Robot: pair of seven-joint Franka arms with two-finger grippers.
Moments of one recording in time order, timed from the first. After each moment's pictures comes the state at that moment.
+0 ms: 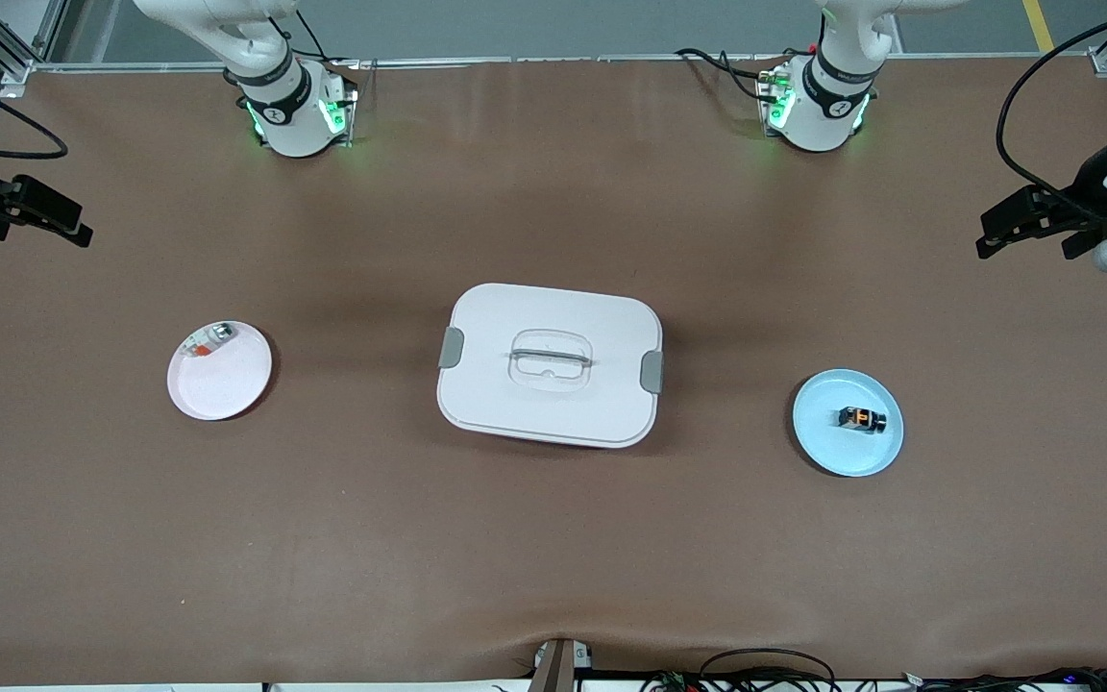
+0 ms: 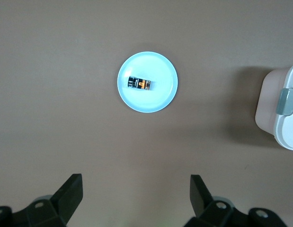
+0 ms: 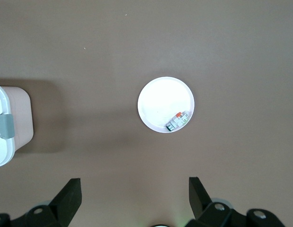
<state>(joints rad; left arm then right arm) 0.00 -0.03 -0.04 -1.61 -0.03 1.57 -0.03 0.03 -0.03 -0.05 -1.54 0.02 1.46 0.08</state>
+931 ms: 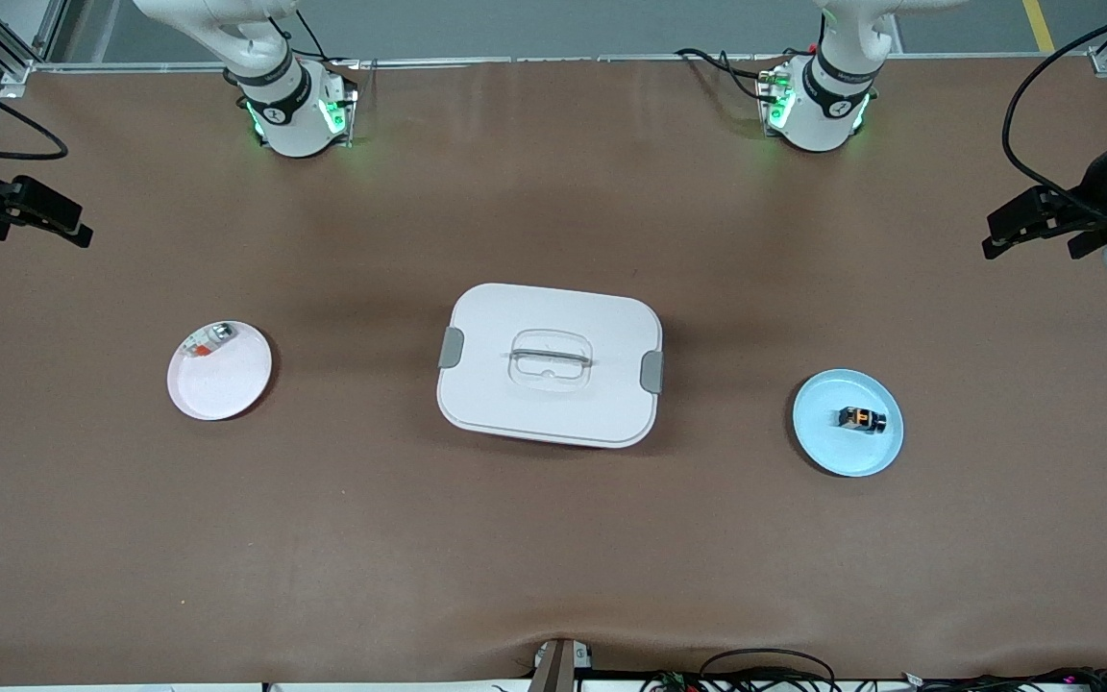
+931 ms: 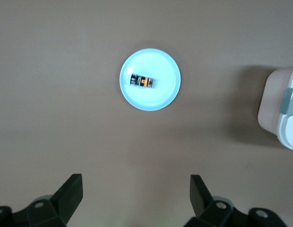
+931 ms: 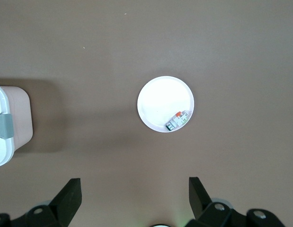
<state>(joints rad) 0.01 -0.02 -0.03 -1.61 -0.03 1.56 -0.03 0.03 -0.03 -0.06 -1.55 0.02 1.46 0.08</state>
